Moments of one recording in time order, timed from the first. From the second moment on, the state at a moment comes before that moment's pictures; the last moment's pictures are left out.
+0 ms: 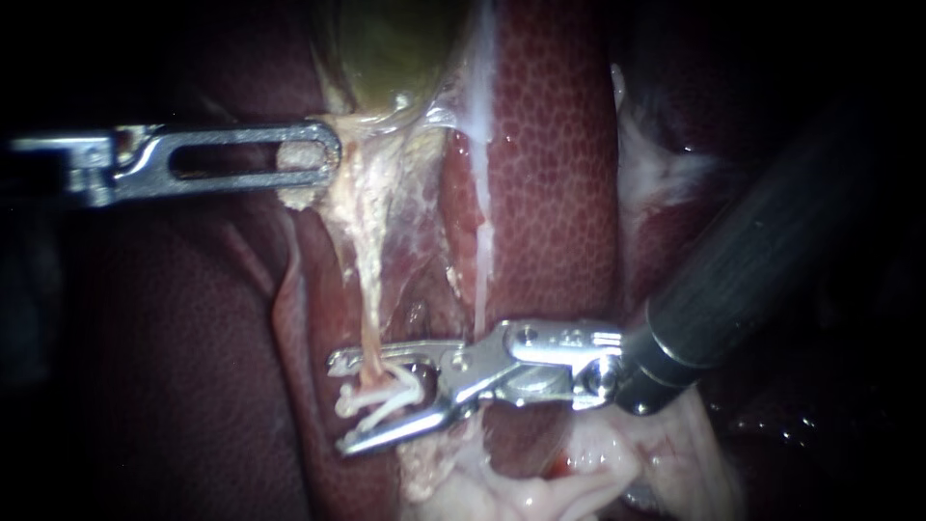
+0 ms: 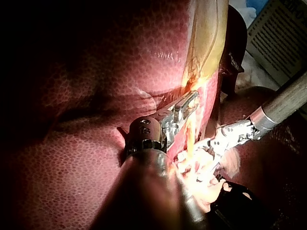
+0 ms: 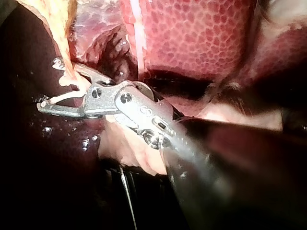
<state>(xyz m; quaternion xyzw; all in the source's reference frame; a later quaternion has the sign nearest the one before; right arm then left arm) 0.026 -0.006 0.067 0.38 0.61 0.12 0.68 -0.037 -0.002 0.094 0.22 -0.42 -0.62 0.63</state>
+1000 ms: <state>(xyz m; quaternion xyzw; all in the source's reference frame) 0.025 -0.005 0.068 0.40 0.59 0.13 0.69 -0.037 -0.002 0.094 0.22 -0.42 -0.62 0.63</state>
